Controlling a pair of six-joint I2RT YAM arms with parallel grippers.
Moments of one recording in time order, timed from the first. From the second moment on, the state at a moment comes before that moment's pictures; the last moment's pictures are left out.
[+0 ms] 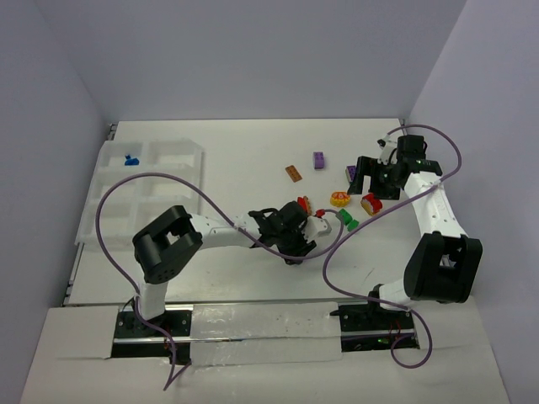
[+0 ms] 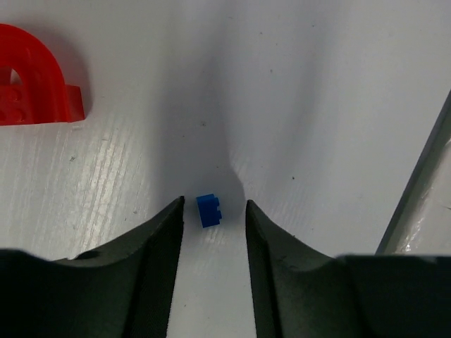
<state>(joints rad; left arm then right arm) -1.09 1.93 1.21 -0.22 0.24 0.06 -0.17 1.42 1.16 -0.79 -0.38 0.02</state>
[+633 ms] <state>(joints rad) -1.12 1.94 1.23 -0.24 0.12 0.10 -0.17 1.43 1.16 -0.79 -0.39 0.02</state>
